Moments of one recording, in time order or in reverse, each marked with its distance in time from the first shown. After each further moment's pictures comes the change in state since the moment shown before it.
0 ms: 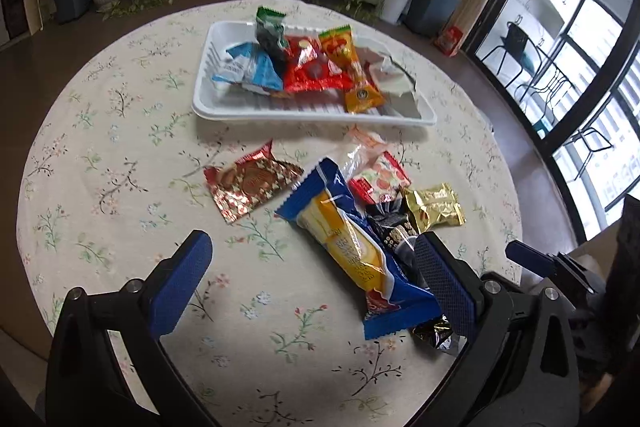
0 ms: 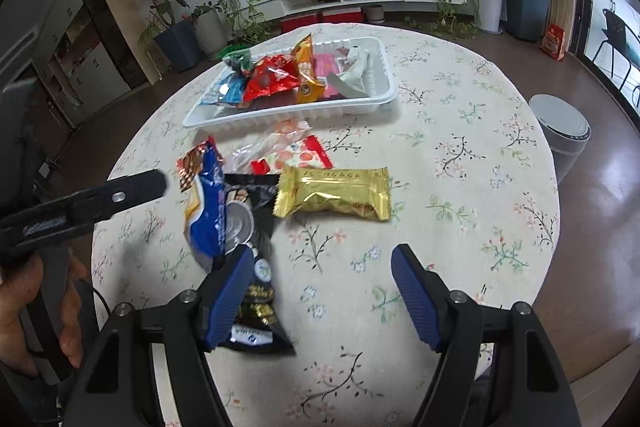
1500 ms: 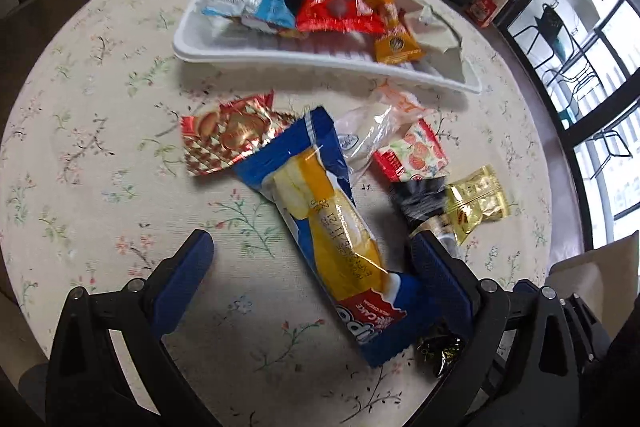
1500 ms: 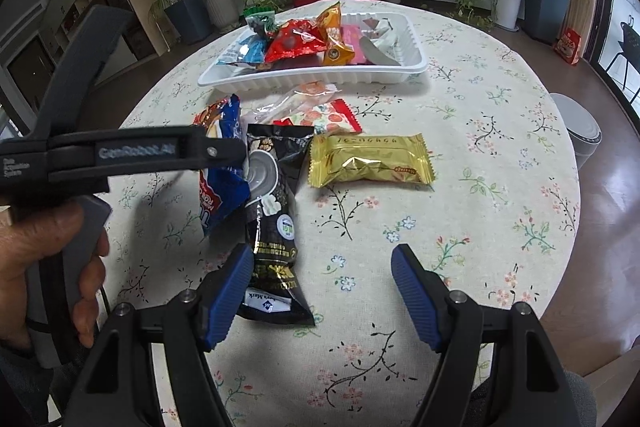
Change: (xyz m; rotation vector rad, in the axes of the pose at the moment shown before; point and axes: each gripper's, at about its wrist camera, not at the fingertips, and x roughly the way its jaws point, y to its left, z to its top) left arm 0.065 0.001 0.011 -0.080 0.183 0.071; right arm 0.020 0.021 -0.017 -0.062 0.077 -0.003
